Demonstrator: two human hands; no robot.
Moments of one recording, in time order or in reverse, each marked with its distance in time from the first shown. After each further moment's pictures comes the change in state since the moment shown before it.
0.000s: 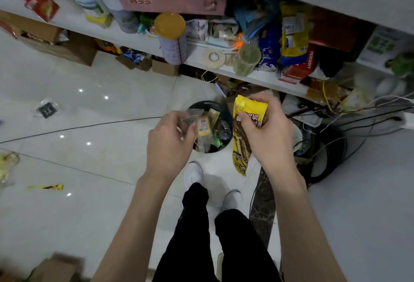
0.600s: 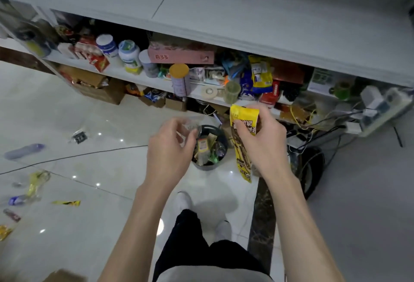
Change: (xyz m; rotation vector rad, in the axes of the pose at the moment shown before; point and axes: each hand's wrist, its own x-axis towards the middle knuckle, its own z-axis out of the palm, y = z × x) left_hand -0.175 0.119 -0.084 0.008 0.197 0.164; right_hand -0.148 -0.053 -0.137 0.078 0.039 -0.232
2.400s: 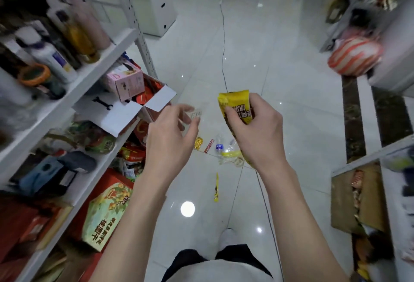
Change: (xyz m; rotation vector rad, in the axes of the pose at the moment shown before) left_hand -0.042 -0.451 -0.588 0.303 1.279 -0.935; right_hand -0.174 -0.573 0.721 0.300 -1.284 -0.974
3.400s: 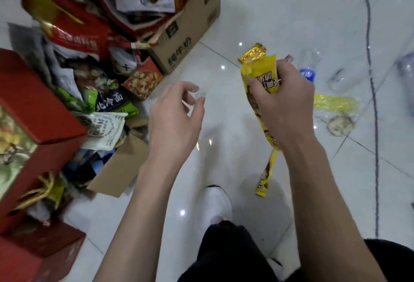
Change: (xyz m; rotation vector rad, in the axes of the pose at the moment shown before) left_hand -0.074 -0.613 0.467 0.128 0.022 -0.480; right_hand 0.002 0.630 0.494 -0.136 -0.333 0.042
